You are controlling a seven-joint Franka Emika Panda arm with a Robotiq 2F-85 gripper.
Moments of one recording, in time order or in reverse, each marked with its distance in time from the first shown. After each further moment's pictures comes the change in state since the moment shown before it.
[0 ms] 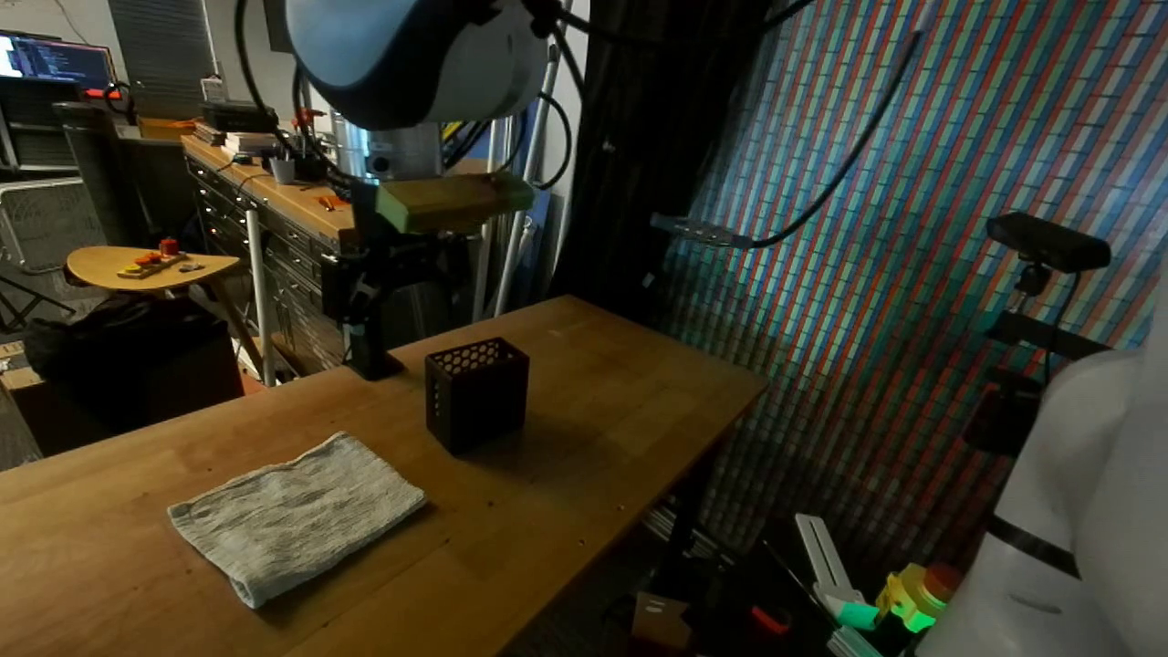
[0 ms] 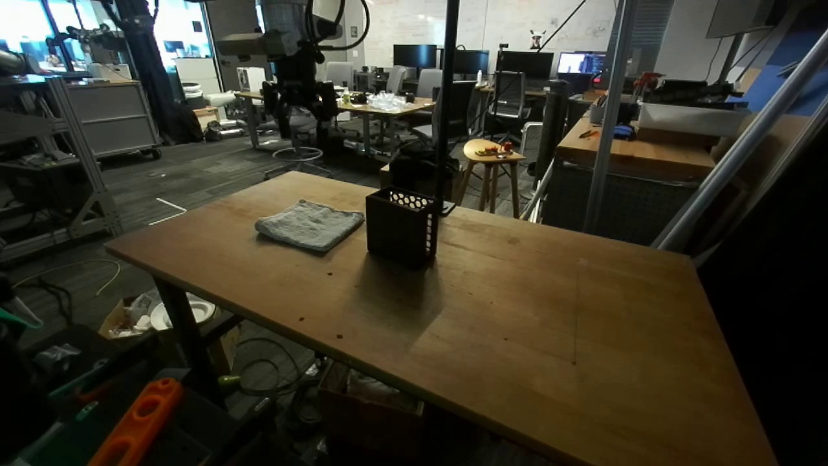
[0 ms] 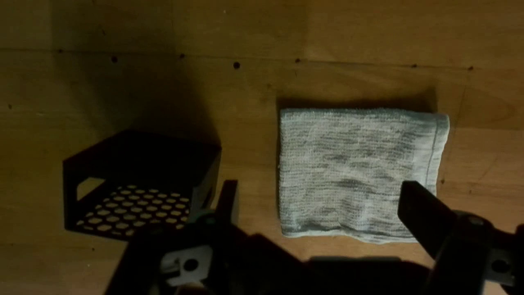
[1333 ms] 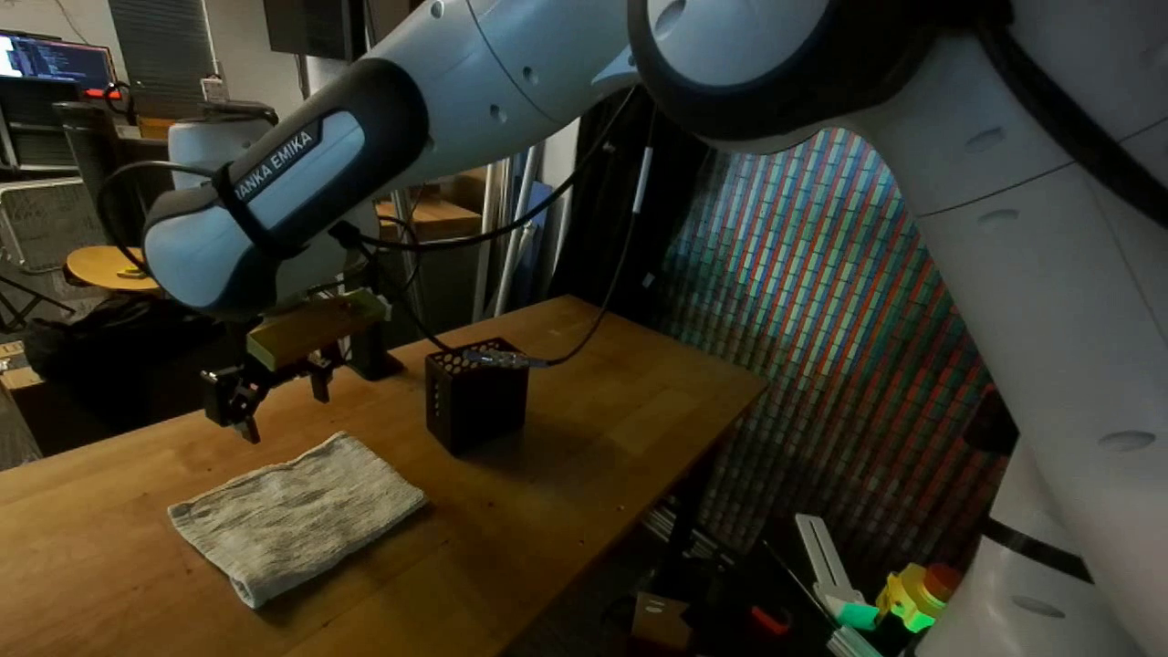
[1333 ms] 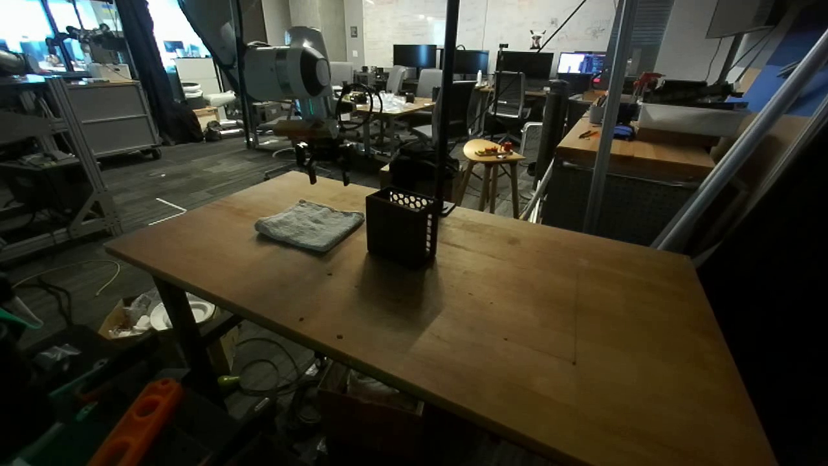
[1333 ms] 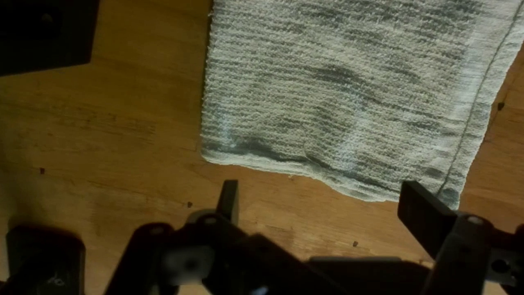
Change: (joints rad) arm 0.097 0.639 -0.017 0.551 -0.111 0.131 -0.061
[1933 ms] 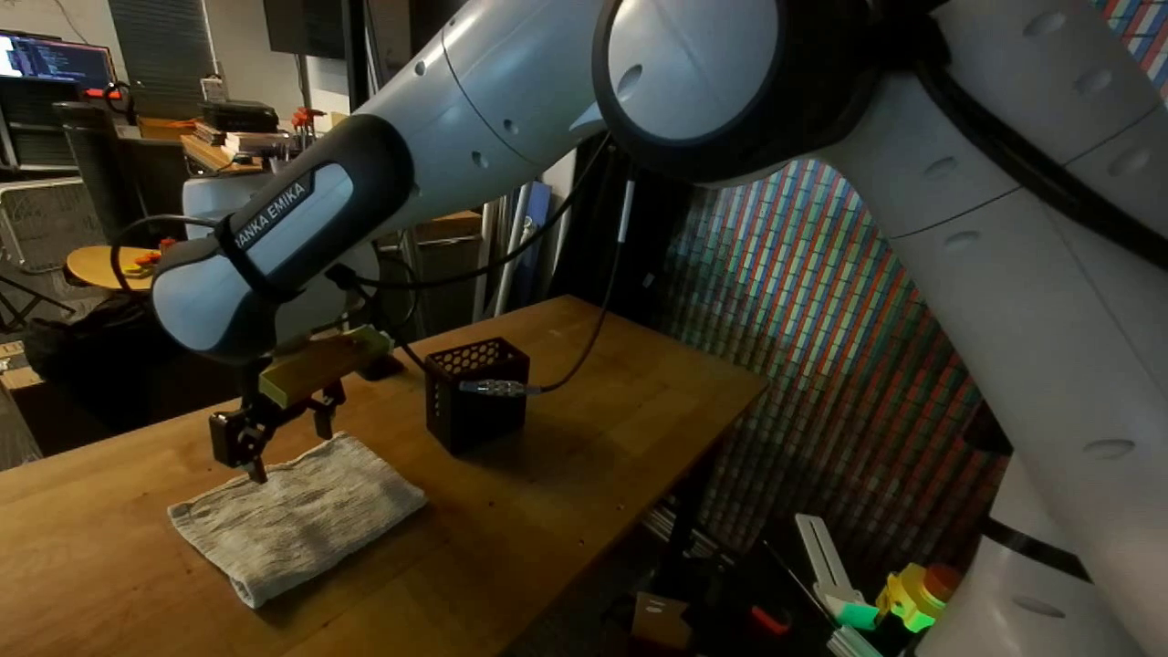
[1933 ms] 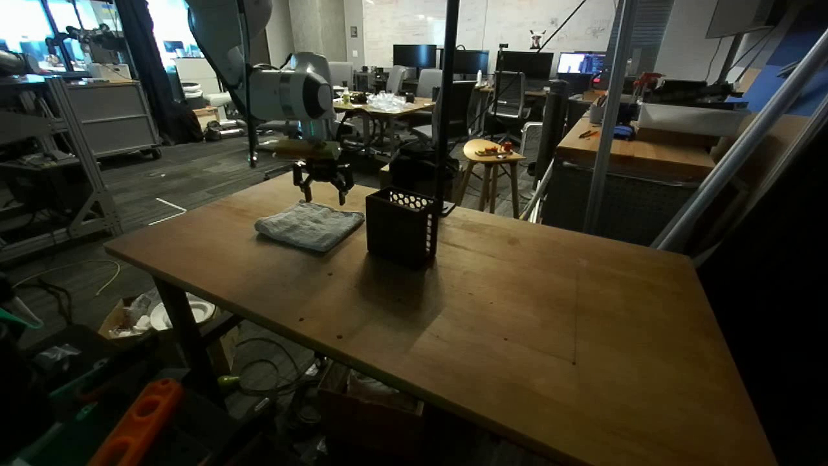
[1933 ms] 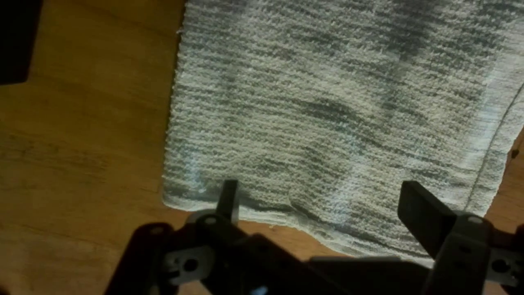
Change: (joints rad) arm 0.000 0.077 0.004 0.017 0.049 0.005 -0.075
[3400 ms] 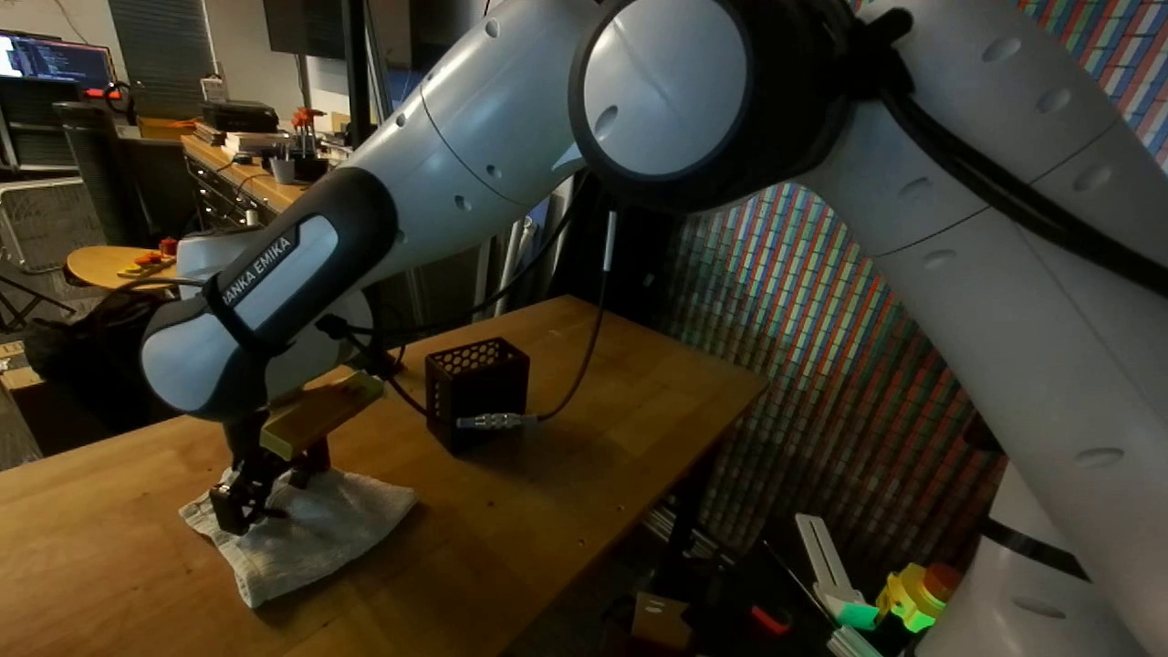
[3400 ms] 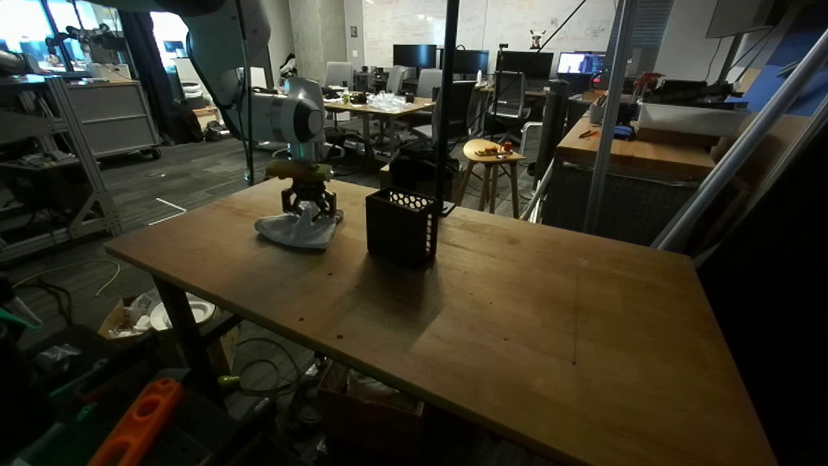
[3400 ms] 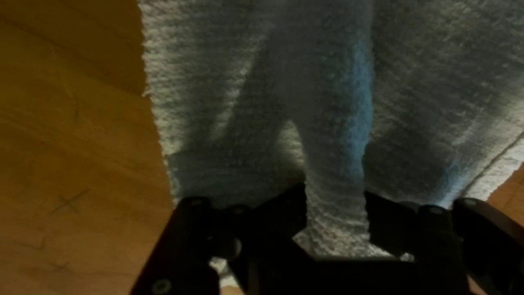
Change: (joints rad) arm 0.013 0.060 0.028 -0.027 0.036 0.042 -0.105
